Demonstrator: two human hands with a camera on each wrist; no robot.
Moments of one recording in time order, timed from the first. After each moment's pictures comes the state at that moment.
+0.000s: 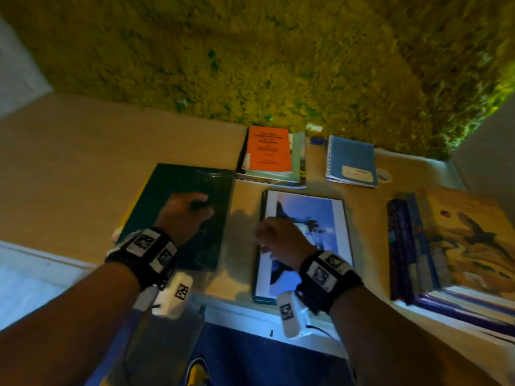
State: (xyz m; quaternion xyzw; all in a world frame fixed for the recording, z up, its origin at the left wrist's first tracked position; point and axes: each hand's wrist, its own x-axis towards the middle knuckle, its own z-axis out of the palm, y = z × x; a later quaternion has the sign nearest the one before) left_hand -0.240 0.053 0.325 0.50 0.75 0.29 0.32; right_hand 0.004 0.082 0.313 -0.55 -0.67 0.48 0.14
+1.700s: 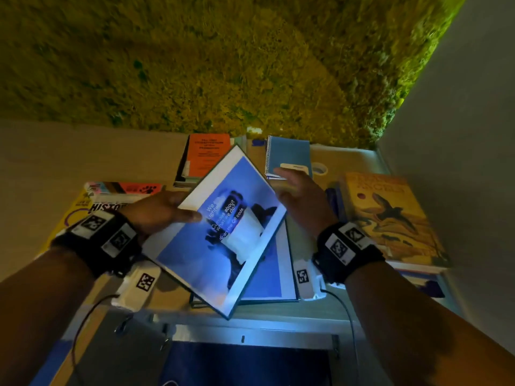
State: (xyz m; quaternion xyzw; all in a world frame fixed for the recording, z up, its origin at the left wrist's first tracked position) left_hand -0.144 0.081 0.380 0.56 0.53 0.29 0.57; right_hand 0.160 0.121 0.369 -0.53 -0.75 0.22 0.33
